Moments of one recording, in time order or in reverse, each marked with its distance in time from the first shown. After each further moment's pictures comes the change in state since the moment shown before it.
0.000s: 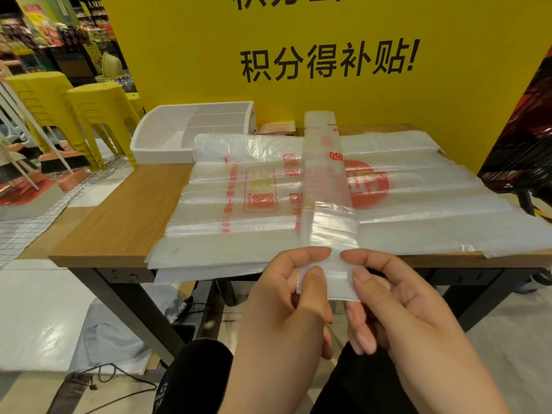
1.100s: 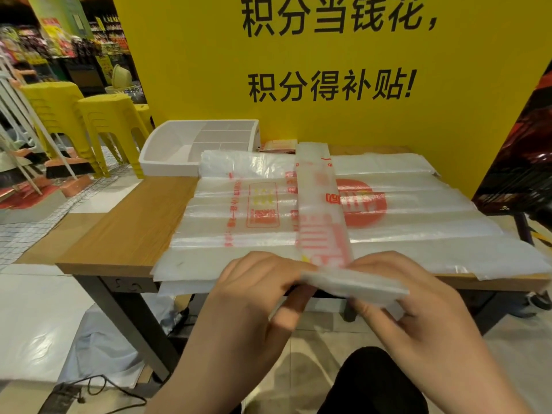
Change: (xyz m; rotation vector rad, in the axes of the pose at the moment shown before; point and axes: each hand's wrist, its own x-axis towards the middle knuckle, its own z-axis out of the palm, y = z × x) left_hand 0.025 -0.016 -0.049 0.859 0.018 0.822; right_hand 0.014 -0.020 -0.033 -1.093 -0.100 -0.665
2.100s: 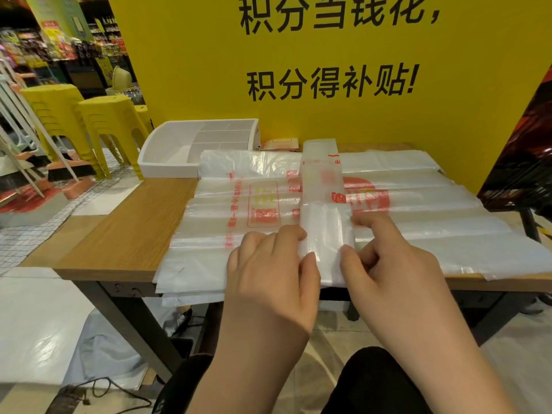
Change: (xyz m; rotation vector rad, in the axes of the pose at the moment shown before) left_hand 0.028 0.014 0.026 0.128 0.145 -0.232; right_hand 0.037 -0.019 0.020 -0.109 0.092 0.395
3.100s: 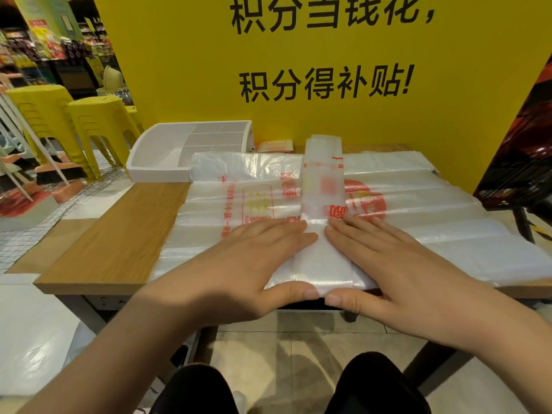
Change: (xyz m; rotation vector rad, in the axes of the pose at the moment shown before) left_hand 0.065 -0.057 -0.019 0.217 -0.803 0.372; right_hand 0.047 0.045 -0.023 -0.605 -0.577 -0.449
